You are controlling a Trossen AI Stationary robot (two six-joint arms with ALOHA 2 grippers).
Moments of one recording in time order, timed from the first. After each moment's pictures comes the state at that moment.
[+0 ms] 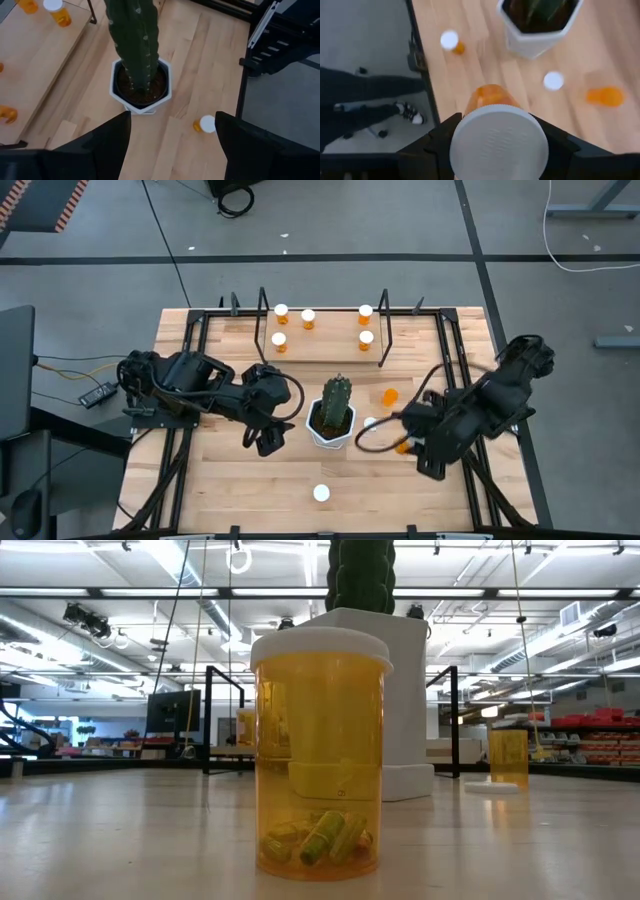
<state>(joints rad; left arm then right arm) -0.41 1.77 2.35 -1.50 -0.32 -0.67 0.69 1.57 1.96 -1.53 0.19 0.97</state>
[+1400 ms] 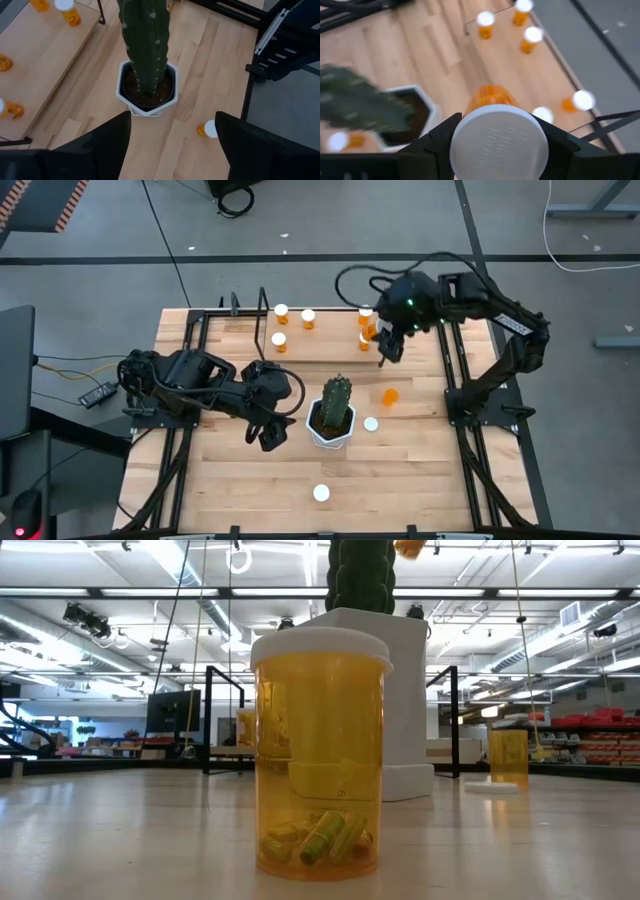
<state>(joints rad) -0.39 1.77 2.35 -1.51 -0.34 -0.69 -0.15 1.53 2.07 -1.45 0.12 0.25</state>
